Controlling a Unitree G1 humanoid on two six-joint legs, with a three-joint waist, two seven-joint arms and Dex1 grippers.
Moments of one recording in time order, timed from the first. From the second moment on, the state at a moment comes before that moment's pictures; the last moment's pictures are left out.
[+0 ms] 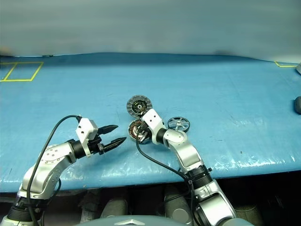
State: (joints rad) left arm 0.00 0.57 -0.01 -0.28 -0.36 0.34 -0.79; right arm -0.39 -0.11 0.33 0.11 0.06 0.38 0.58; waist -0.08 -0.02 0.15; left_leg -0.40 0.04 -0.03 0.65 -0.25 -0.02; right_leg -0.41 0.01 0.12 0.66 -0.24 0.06
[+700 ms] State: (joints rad) left arm 0.00 0.57 -0.01 -0.28 -0.36 0.34 -0.79; right arm -0.42 -0.14 0.35 0.14 0.01 0.39 0.58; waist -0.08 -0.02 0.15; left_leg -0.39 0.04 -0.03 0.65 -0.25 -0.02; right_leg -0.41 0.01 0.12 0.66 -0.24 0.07
